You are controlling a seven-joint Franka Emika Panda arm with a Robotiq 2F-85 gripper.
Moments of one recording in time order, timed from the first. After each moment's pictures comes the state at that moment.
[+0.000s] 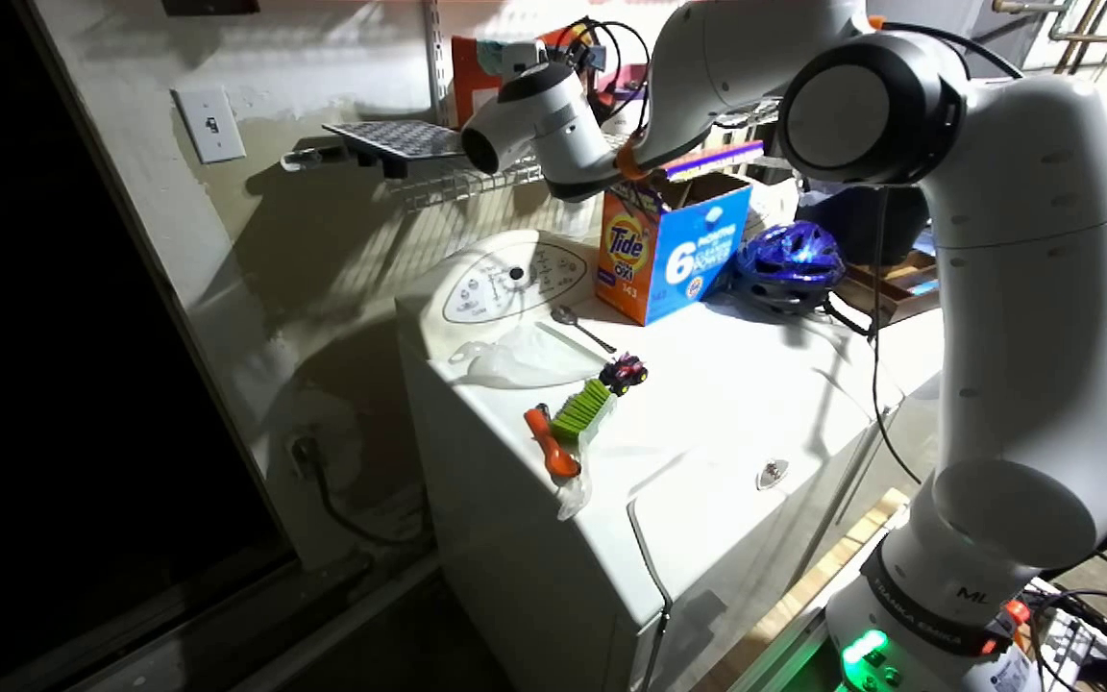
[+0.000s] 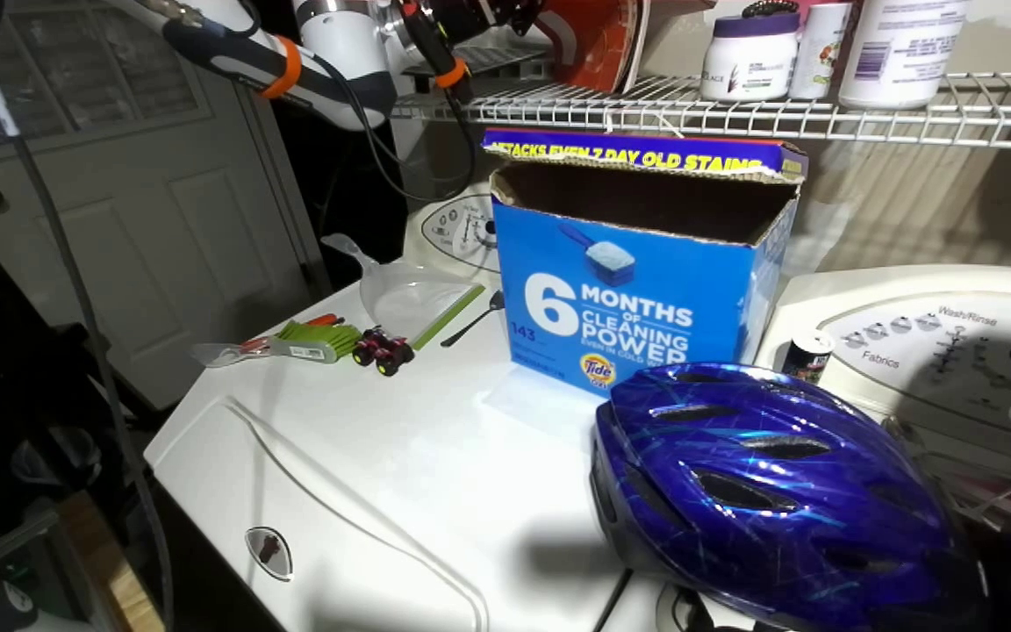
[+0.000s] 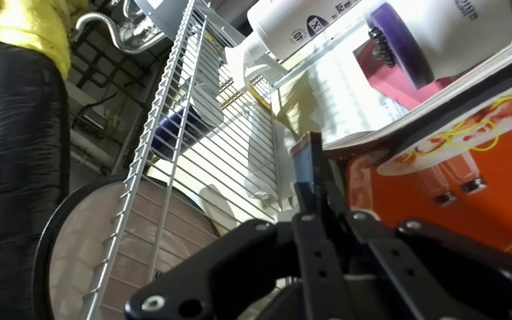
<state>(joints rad) 0.07 0.48 0.08 -1.43 -1.97 1.72 1.07</state>
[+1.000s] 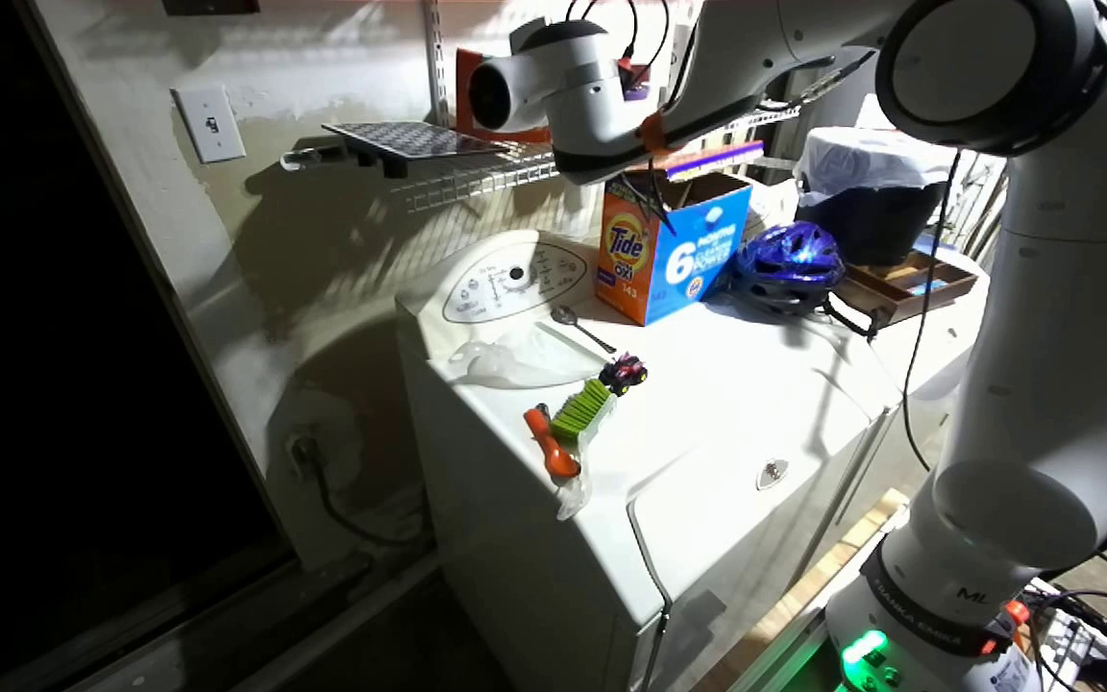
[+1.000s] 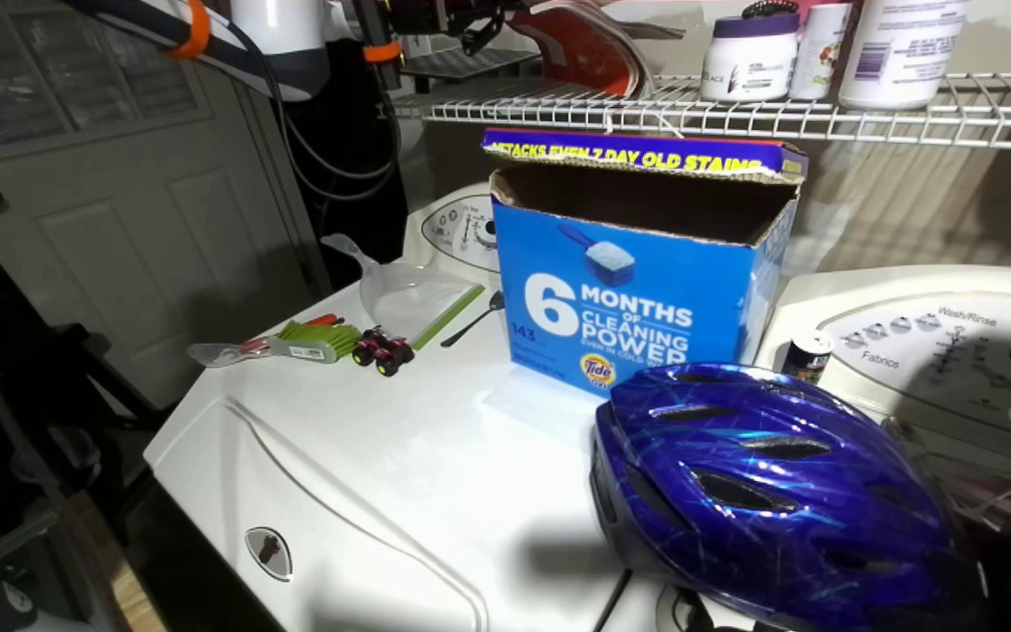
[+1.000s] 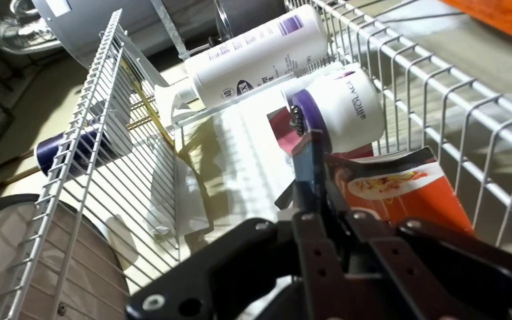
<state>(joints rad) 0.07 0.25 0.10 -1.63 -1.65 1.86 0.72</state>
